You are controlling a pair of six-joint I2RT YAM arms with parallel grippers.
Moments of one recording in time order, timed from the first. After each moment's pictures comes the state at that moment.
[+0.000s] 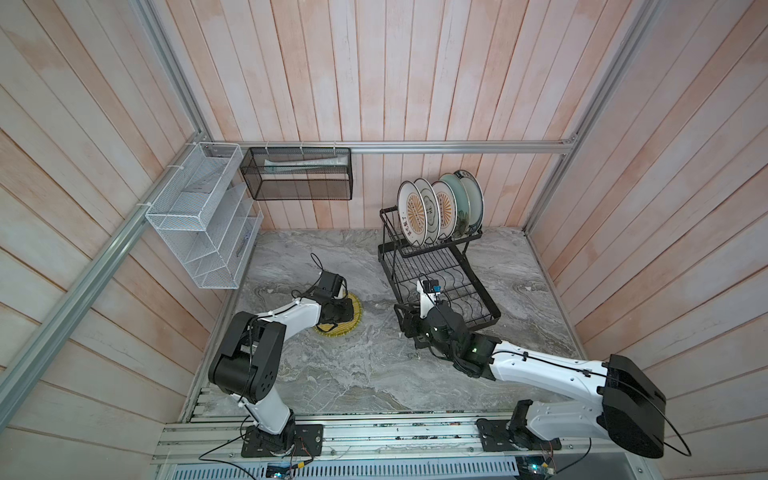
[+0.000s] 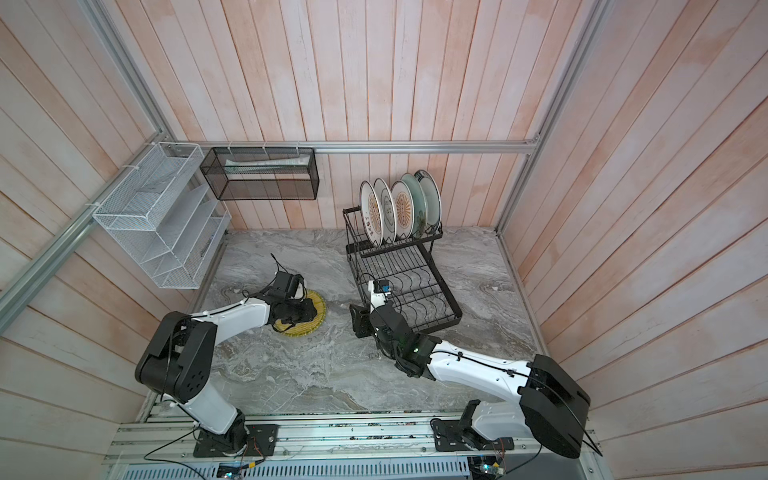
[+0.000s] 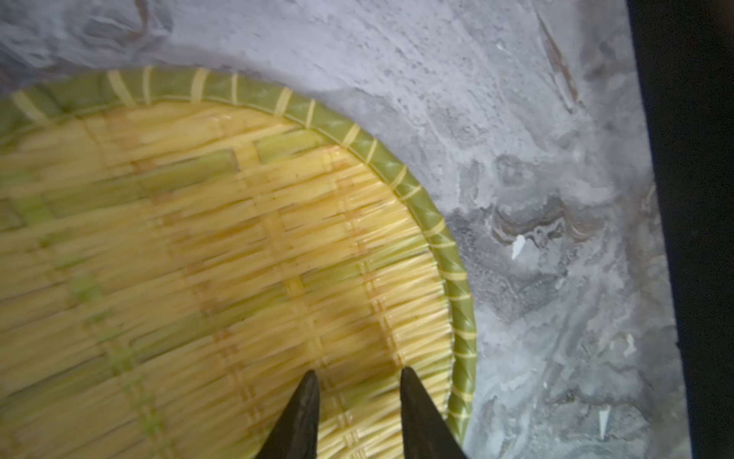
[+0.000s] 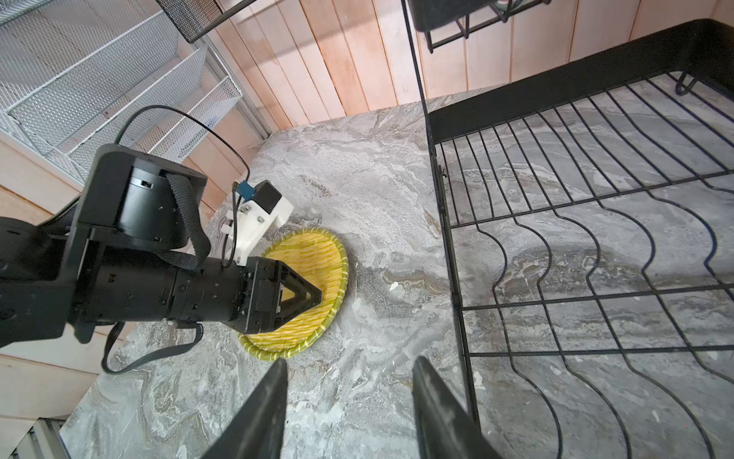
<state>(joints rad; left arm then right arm) -0.35 1.69 0.91 -0.28 0.17 -0.40 1.00 1.28 0.71 0.21 0.34 0.60</state>
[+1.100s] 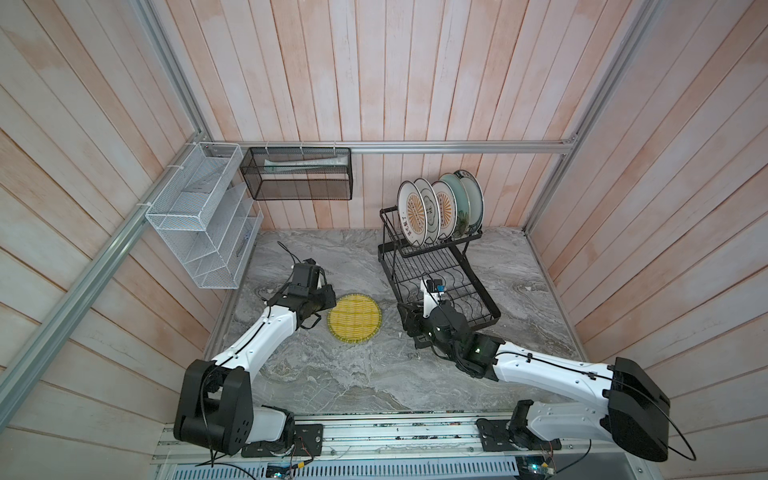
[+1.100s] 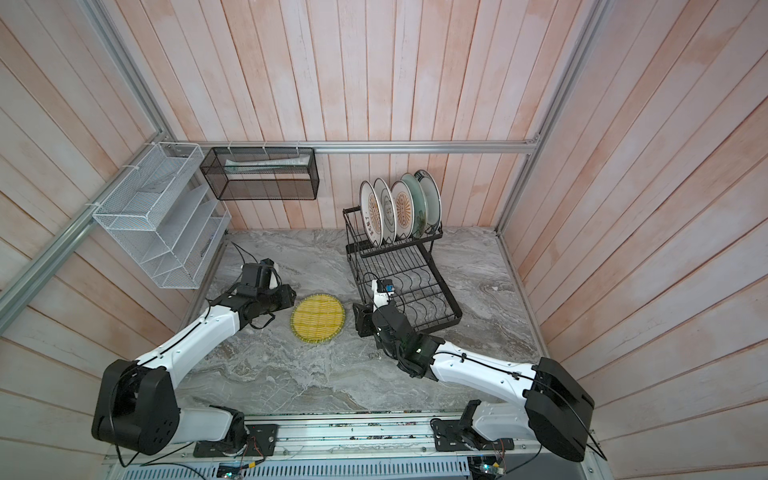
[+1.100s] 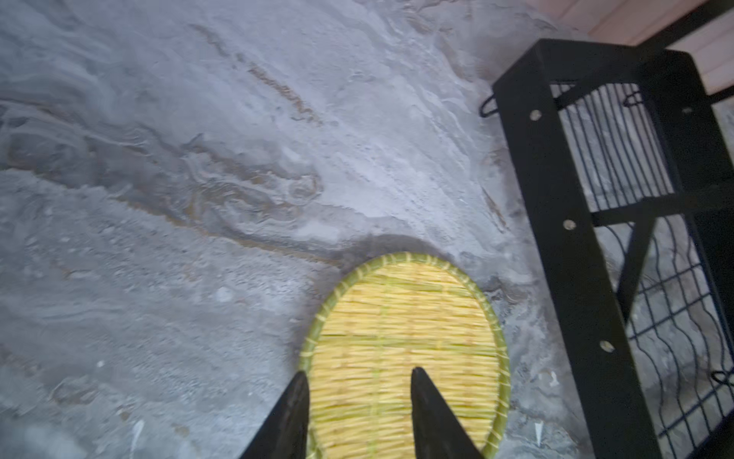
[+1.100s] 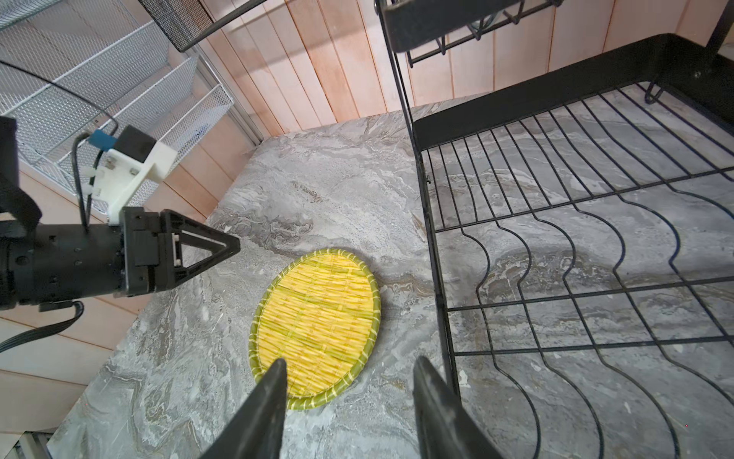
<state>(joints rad) -0.21 1.37 0.88 -0.37 0.06 -0.42 0.99 1.25 0.70 0.18 0.37 0.60</state>
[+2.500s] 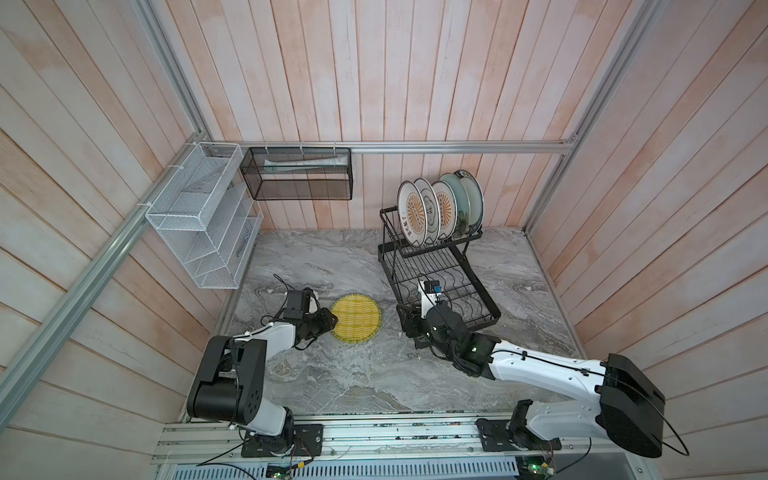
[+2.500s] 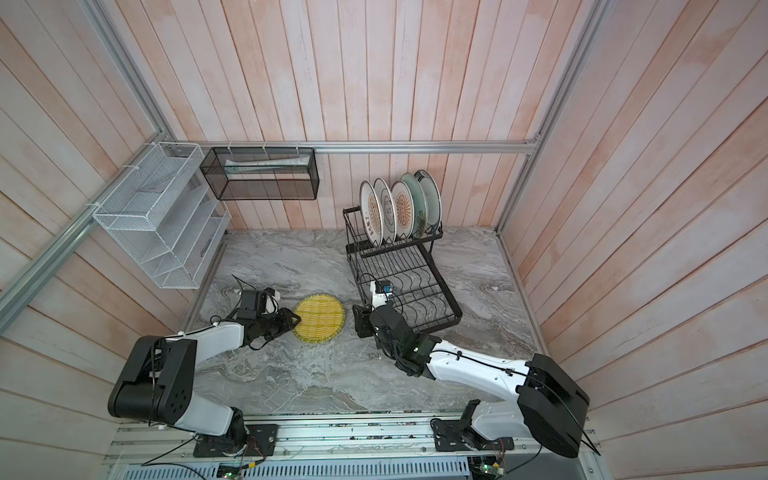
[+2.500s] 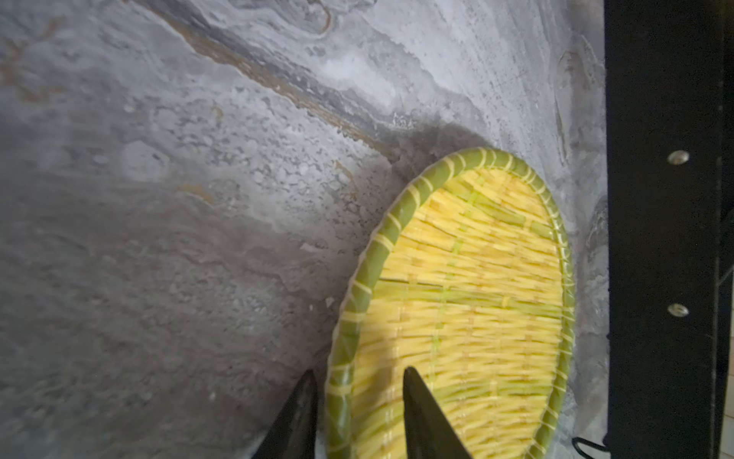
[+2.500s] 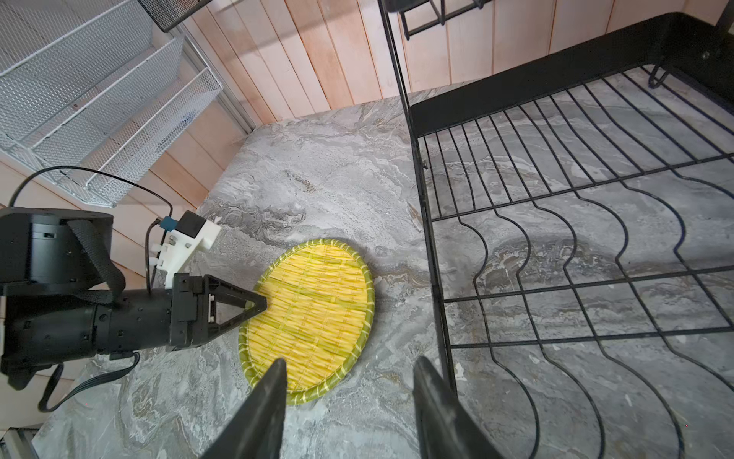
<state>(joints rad) -0.11 1.52 0.60 -0.01 0.39 -0.51 0.99 1.29 0.70 0.18 0.36 0.60</state>
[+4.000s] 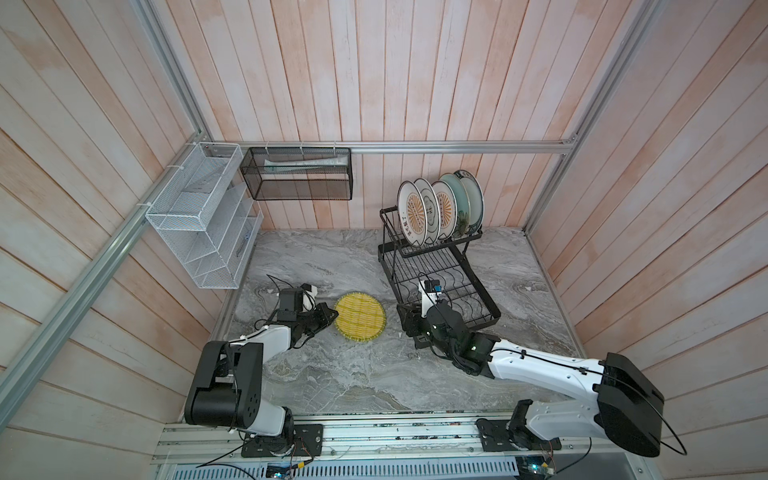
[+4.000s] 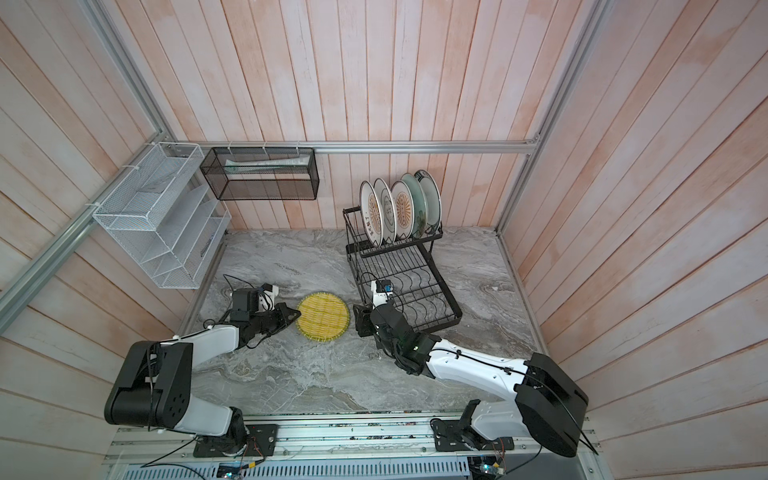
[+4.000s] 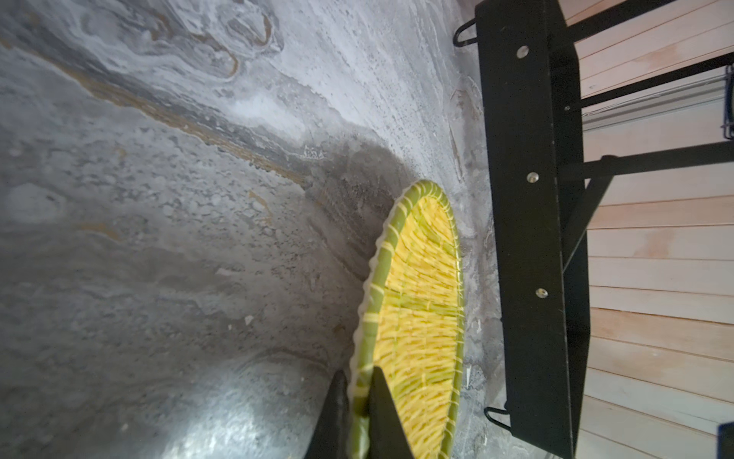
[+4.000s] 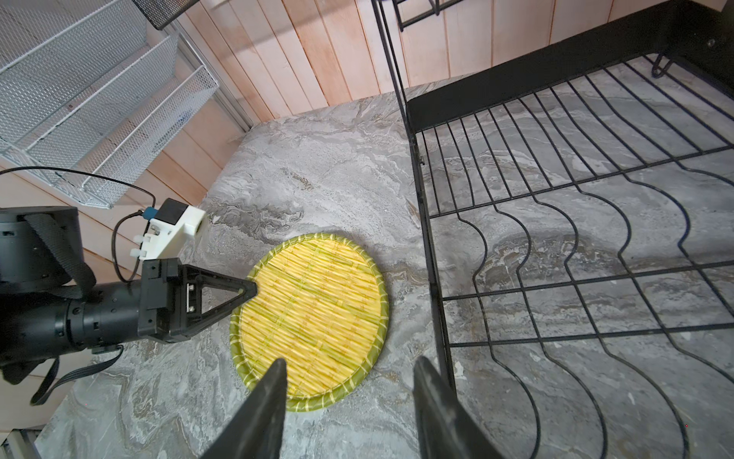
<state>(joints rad) -0.05 1.48 0.57 0.10 0.58 -0.57 0.97 1.30 0.70 0.18 0.34 0.61</state>
